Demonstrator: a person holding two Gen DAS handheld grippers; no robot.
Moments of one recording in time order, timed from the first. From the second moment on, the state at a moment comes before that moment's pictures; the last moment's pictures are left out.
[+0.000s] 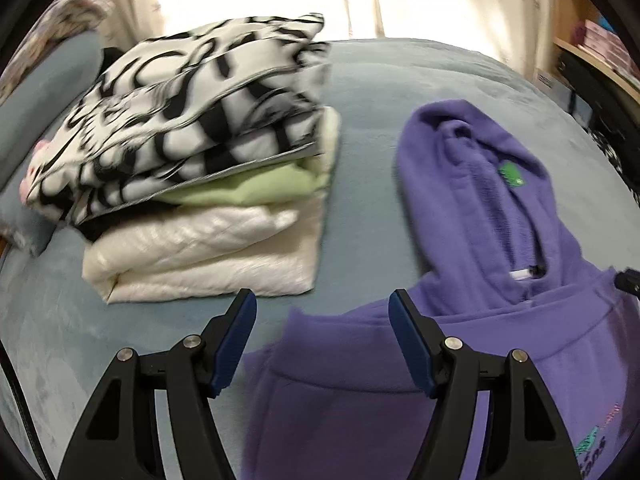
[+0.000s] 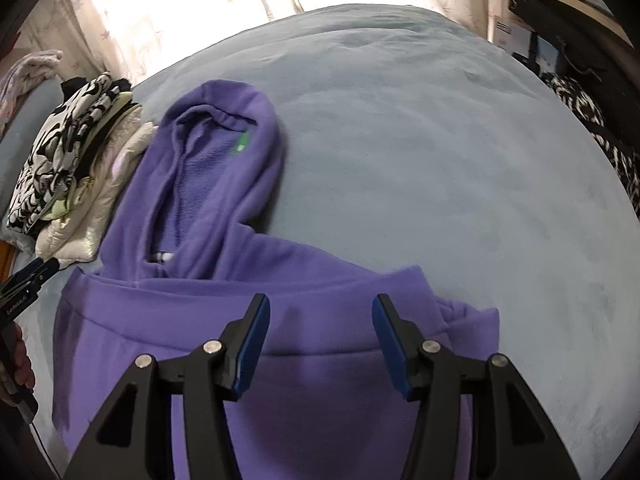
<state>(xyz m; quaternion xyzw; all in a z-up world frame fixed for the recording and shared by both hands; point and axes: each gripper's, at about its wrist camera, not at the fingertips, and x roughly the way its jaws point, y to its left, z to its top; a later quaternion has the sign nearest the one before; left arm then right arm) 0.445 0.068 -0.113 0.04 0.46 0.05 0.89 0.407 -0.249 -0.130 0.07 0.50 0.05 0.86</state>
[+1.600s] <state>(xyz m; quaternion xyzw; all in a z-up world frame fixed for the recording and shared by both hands) 0.520 0.003 -0.095 0.03 0.45 0.02 0.89 0.477 -0.233 -0.056 0.12 0.37 0.13 0.91</state>
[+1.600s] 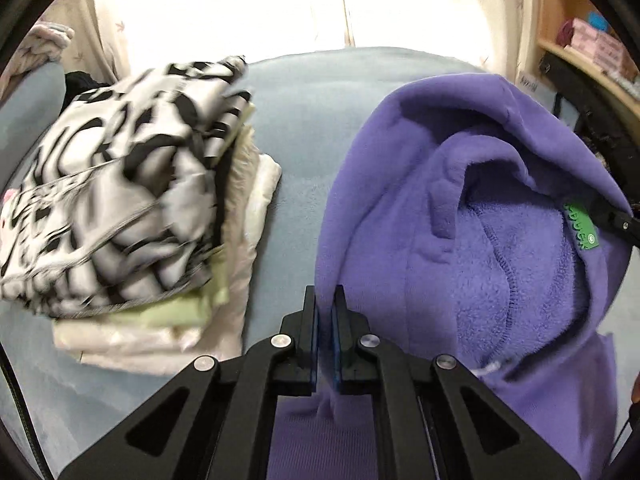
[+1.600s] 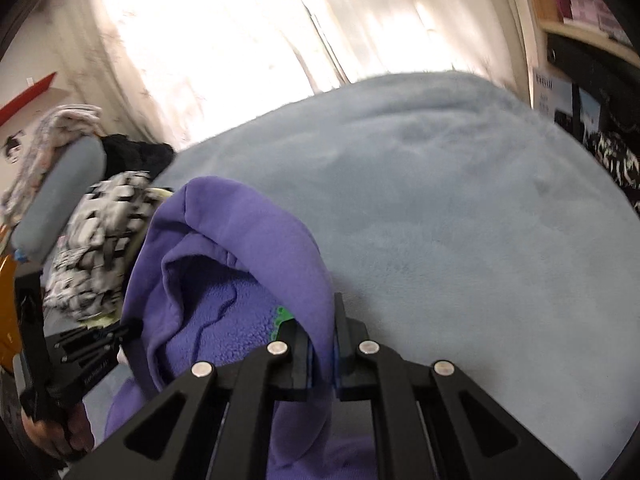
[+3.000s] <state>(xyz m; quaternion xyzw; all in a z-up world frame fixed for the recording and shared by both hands) 0.259 0.060 -0.177 -0.29 0.49 -0.20 0.79 0.208 -0.232 -0.158 0.31 0.44 0.22 0.81</state>
